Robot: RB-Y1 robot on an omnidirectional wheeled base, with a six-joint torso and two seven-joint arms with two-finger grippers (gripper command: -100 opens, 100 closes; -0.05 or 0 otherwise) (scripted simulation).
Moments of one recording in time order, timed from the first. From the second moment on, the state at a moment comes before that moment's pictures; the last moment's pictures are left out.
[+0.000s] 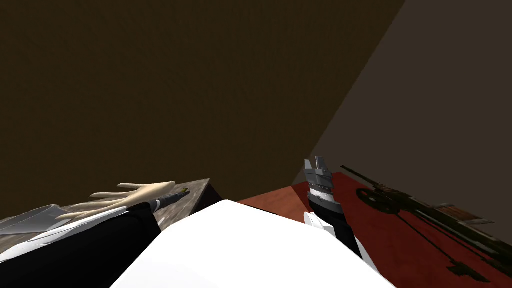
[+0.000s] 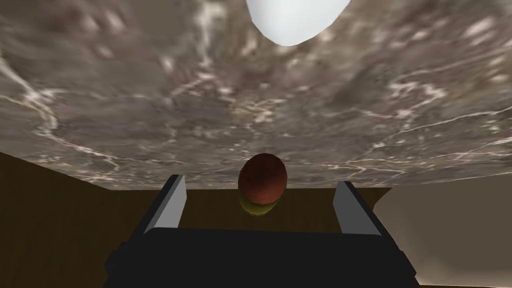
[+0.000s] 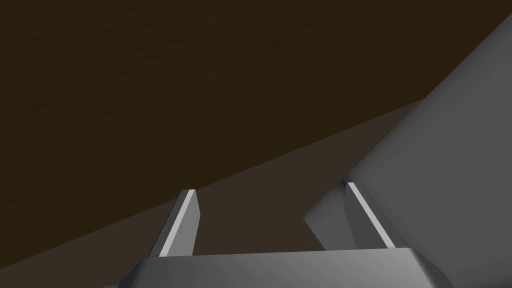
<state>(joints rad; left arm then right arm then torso) 0.98 1.21 0.09 -1.41 -0.17 -0.16 -0.03 0.54 -0.01 0.07 -2.29 0.05 -0.46 -0.02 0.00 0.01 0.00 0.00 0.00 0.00</state>
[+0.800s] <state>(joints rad) 0.90 1.19 0.04 -1.18 -0.09 -0.21 0.02 0.54 -0.01 0.07 -2.29 0.05 -0.46 -0.02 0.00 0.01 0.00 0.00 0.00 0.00</state>
